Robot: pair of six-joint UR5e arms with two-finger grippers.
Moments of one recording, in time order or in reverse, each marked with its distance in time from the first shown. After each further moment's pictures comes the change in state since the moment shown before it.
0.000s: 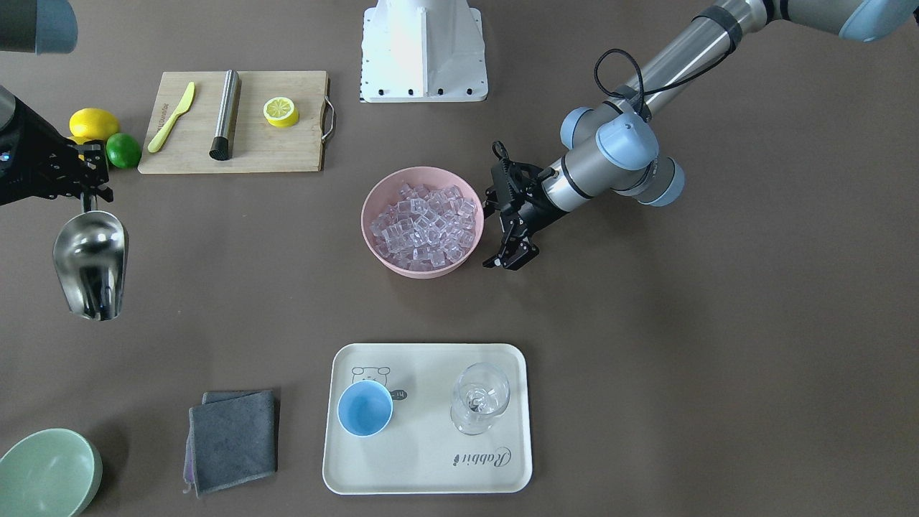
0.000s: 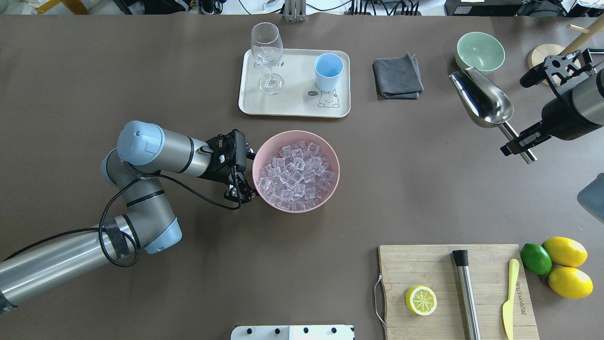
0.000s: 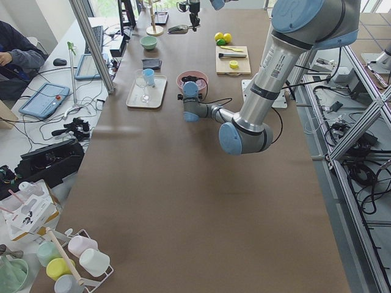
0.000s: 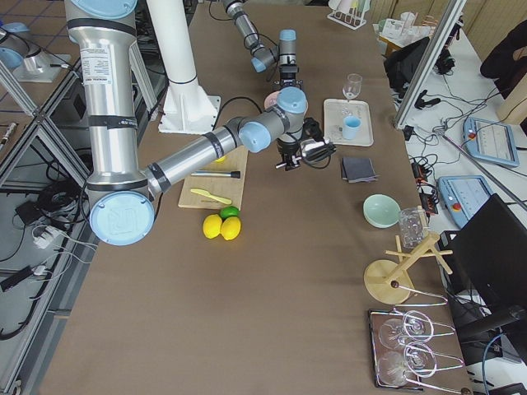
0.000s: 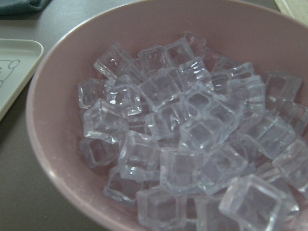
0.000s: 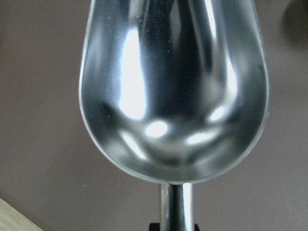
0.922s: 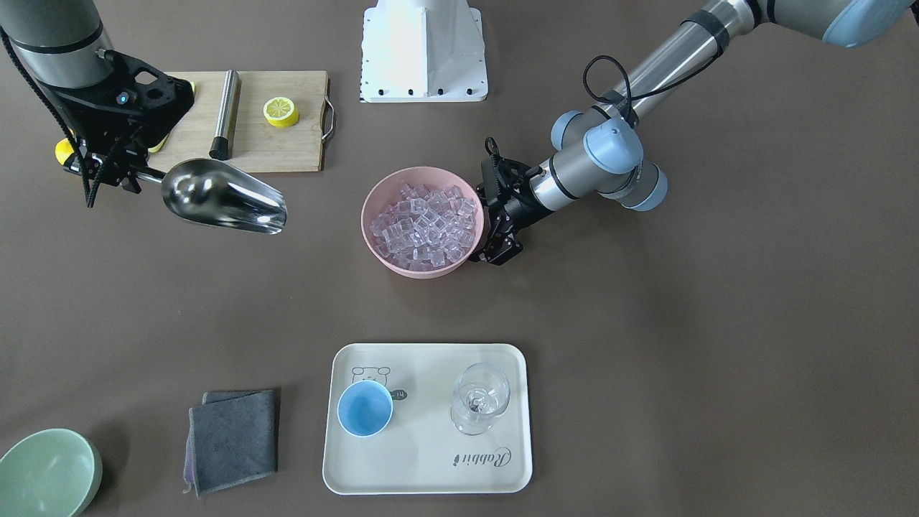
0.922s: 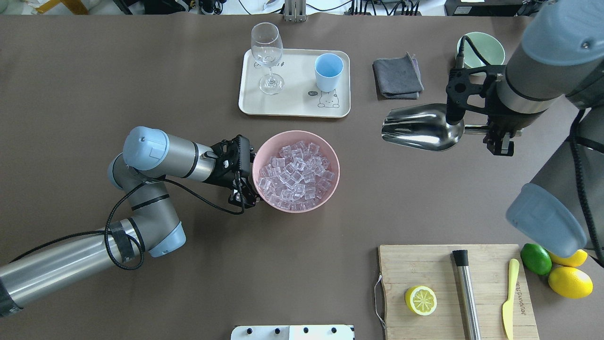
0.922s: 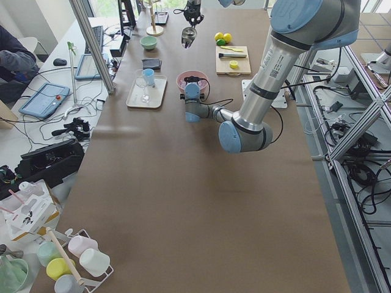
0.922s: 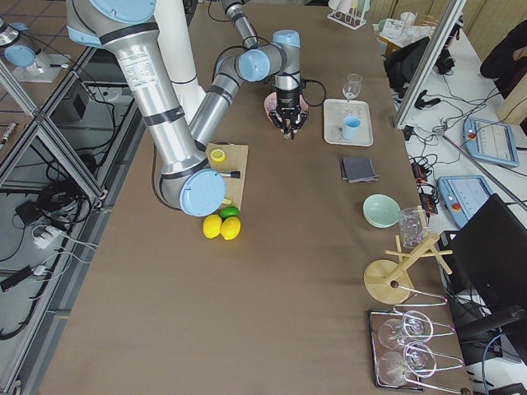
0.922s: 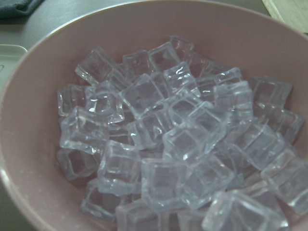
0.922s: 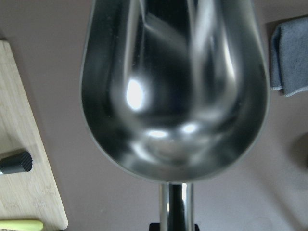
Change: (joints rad) left arm 0.019 -0.016 0.031 -0.045 0.000 -0.005; right arm -0.187 0.367 0.159 -0.706 -0.412 -0.846
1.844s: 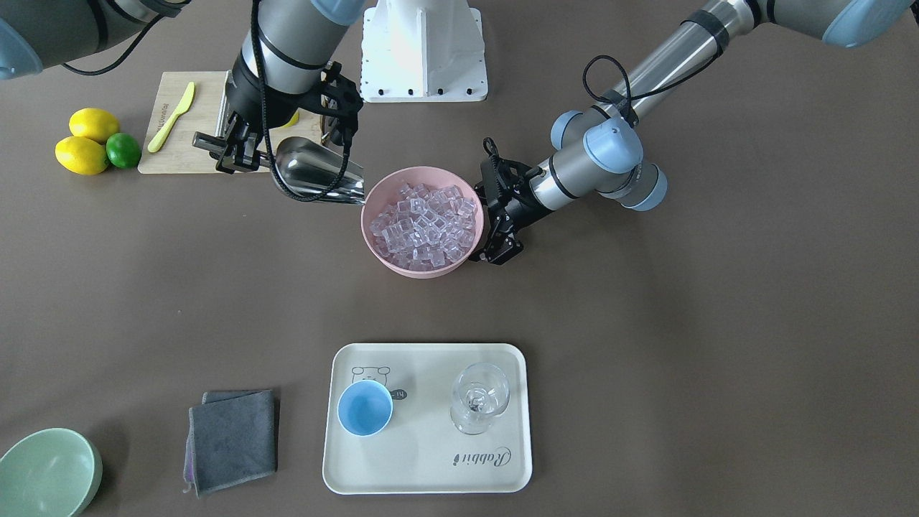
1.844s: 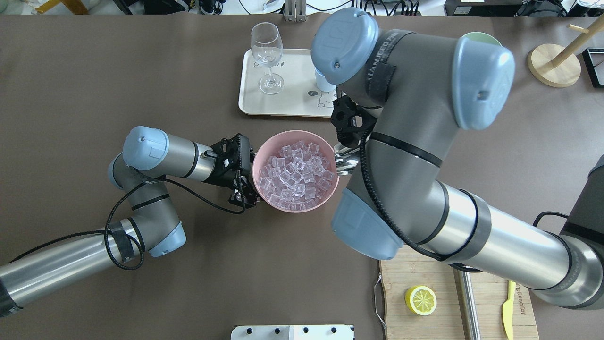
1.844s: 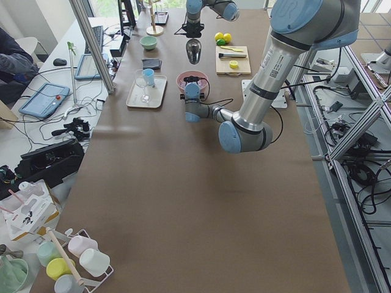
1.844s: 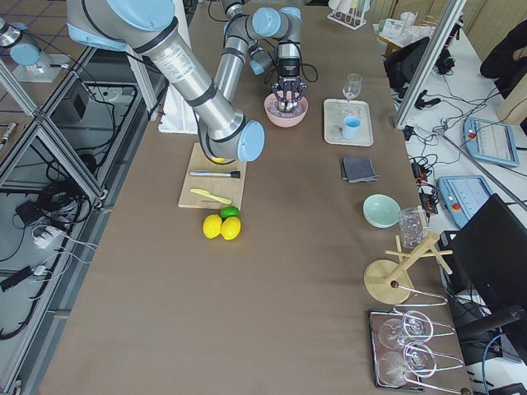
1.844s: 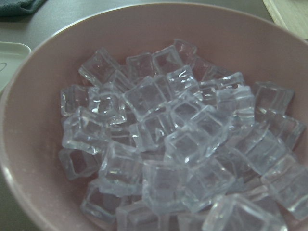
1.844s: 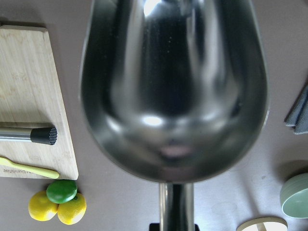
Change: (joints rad) left arm 0.000 0.000 -0.002 -0.002 -0.001 -0.032; right arm -0.210 0.469 -0.308 -0.447 -0.260 -0.125
